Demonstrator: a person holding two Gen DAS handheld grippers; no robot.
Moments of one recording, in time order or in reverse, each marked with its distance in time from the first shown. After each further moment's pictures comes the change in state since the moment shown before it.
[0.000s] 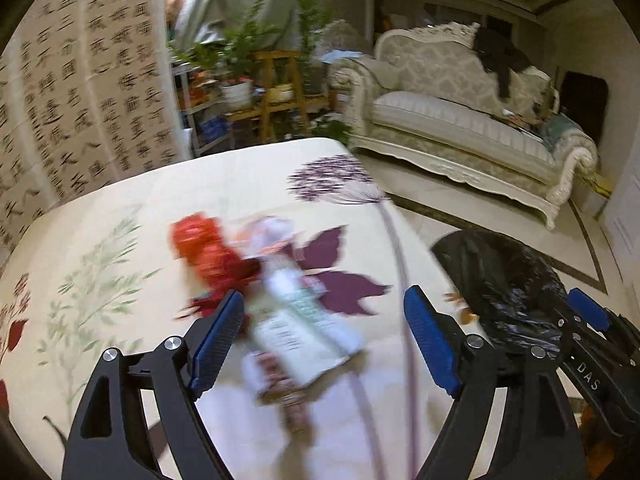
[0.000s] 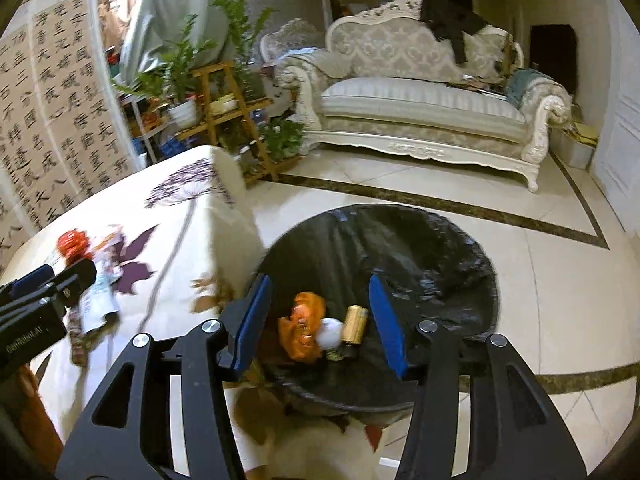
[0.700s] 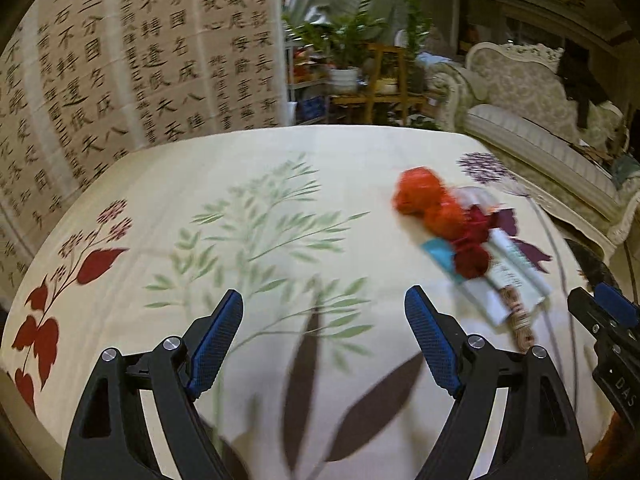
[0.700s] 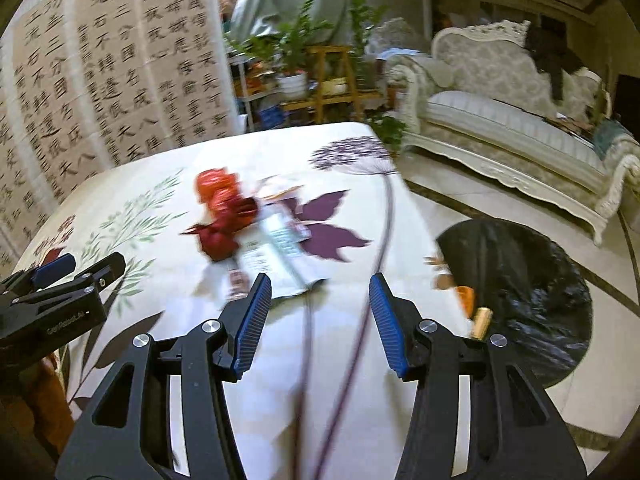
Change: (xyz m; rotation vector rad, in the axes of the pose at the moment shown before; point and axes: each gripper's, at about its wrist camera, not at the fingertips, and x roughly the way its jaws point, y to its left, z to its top) left arm -0.030 0.139 -0.050 -0.179 0.026 0.223; right arm -0.021 0.143 -0.029 -0.240 0.039 0.227
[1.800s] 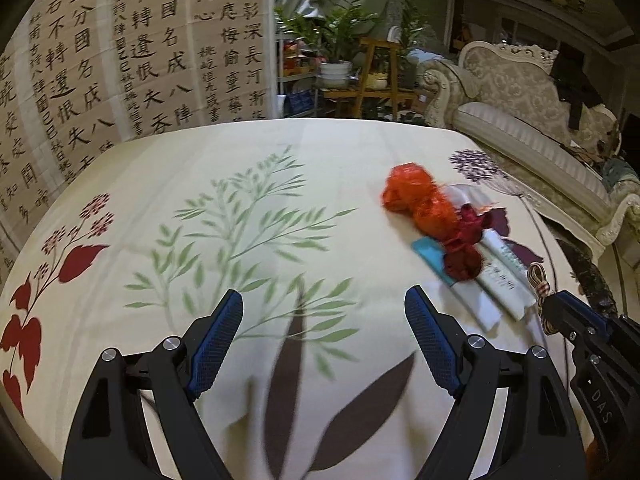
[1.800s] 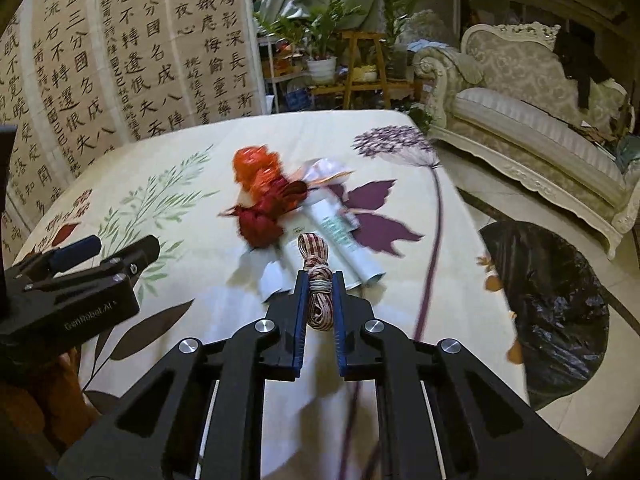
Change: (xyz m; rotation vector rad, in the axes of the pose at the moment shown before) left arm 0.009 -0.011 0.006 0.004 0.019 -0.072; right arm 0.009 0.012 0.005 -0.043 0.041 0.031
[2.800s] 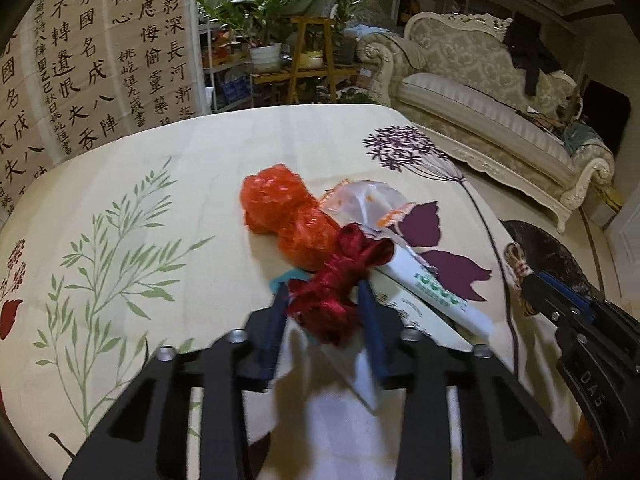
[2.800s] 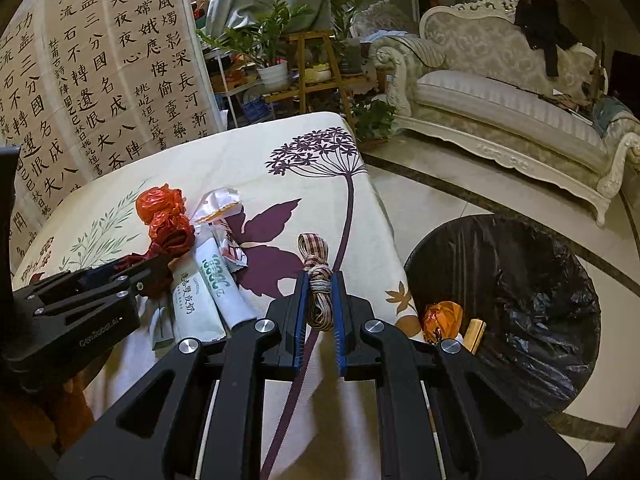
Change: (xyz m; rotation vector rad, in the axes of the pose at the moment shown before) left arm 0.041 -0.075 0.025 0.112 0.075 -0.157; right arm 0.024 -0.073 0.016 0.125 0.000 -0.042
